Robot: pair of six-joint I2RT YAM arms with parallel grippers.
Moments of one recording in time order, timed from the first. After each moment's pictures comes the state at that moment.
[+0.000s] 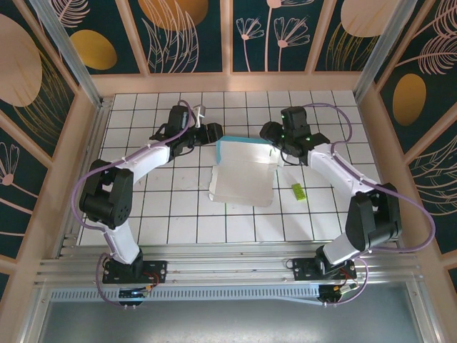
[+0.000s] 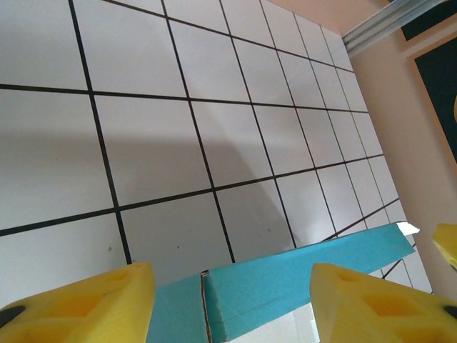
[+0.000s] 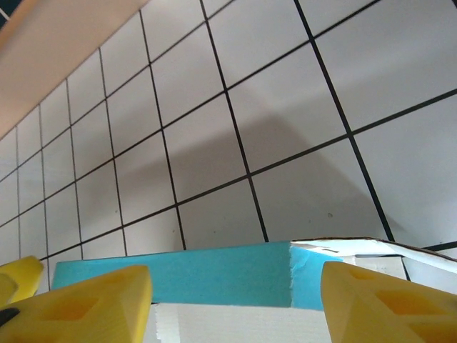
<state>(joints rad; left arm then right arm) -0.40 1.81 1.24 -0.01 0.42 -0.61 0.39 1.53 1.17 -0.38 -0.03 0.79</state>
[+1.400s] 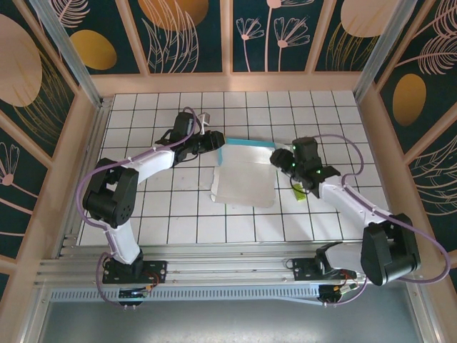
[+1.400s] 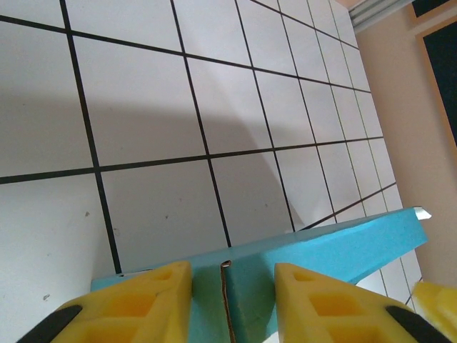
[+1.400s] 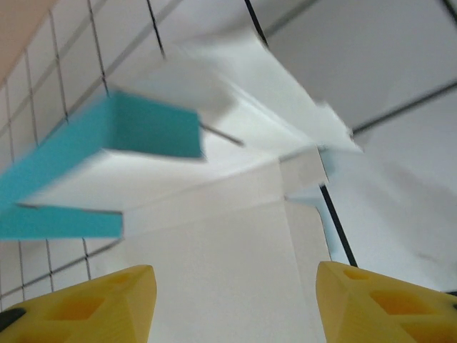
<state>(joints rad) -0.44 1.83 1.18 0.04 0.43 -0.66 0.37 1.26 0.69 -0.18 -0.08 0.86</state>
